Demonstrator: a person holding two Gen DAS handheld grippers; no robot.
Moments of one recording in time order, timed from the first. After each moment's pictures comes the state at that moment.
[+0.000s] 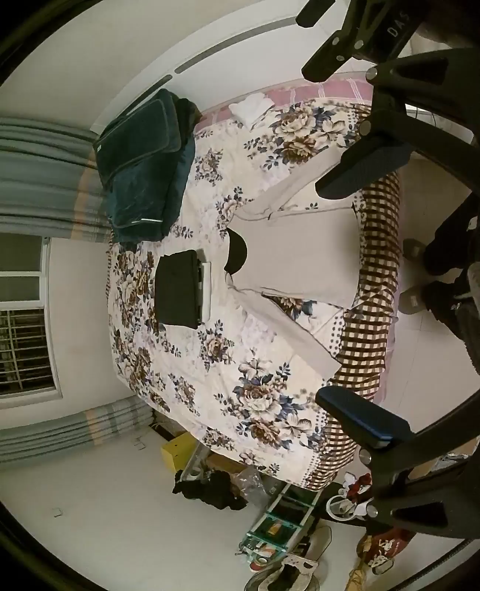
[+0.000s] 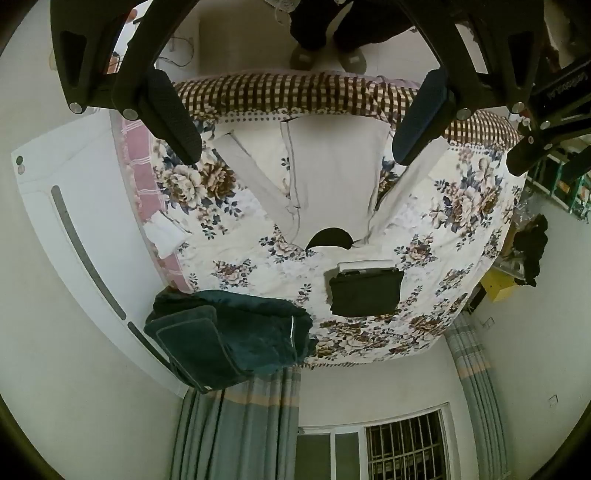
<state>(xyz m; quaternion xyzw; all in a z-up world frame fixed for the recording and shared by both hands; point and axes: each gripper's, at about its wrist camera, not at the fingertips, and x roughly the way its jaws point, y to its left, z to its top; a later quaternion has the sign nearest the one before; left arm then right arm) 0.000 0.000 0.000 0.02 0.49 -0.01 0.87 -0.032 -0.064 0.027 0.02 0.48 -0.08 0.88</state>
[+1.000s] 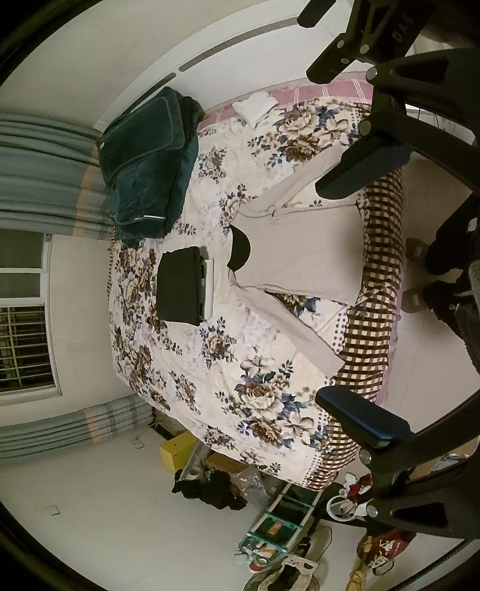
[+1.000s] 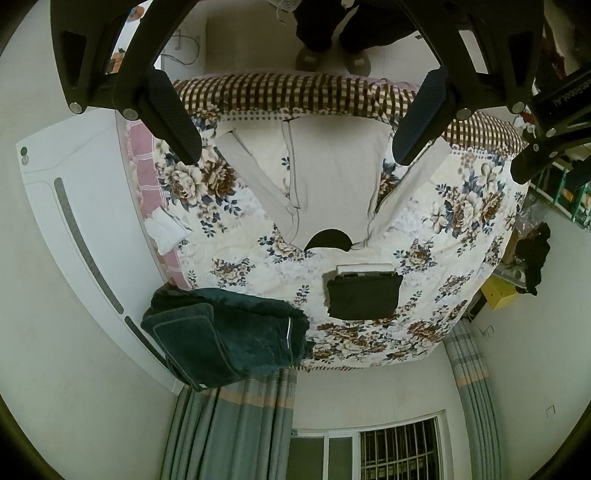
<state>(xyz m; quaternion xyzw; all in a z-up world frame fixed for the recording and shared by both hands) 0.004 -0.002 -0.003 0.01 0.49 -0.01 0.87 -0.025 -0.055 0.026 0.00 0.48 -0.08 0.87</state>
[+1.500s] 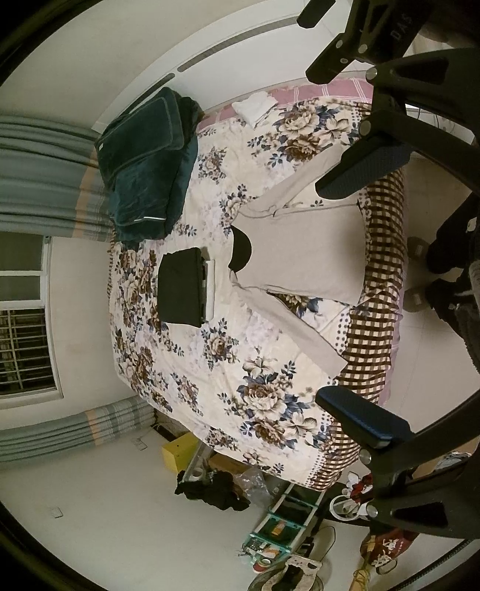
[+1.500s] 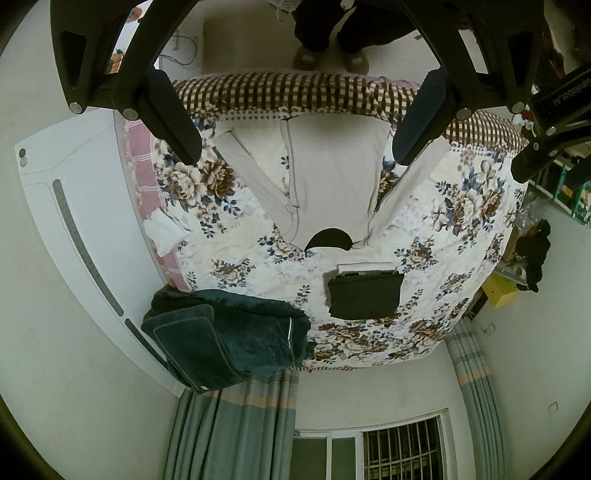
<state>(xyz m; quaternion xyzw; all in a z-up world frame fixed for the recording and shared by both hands) 0.016 0.000 0.001 0.01 0.49 -0.01 0.87 -0.023 -0.054 0.027 0.00 0.48 -0.08 0.87</state>
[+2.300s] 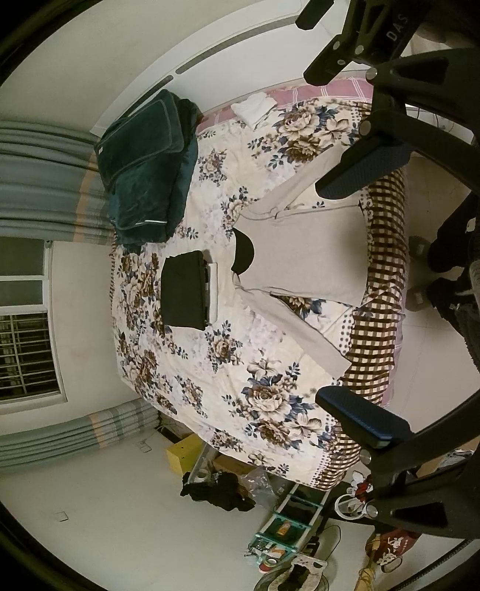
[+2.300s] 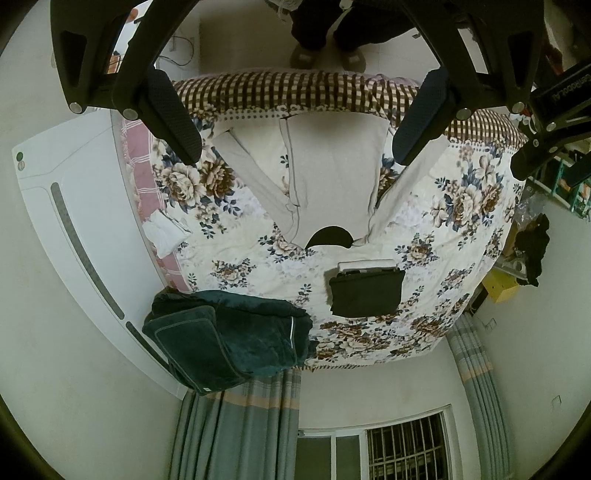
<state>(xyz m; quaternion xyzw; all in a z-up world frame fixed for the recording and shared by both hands) 0.021 -0.006 0.001 0.01 0.49 -0.01 0.87 -0.020 -0.052 0.027 0.00 0.48 -0.08 0.87</state>
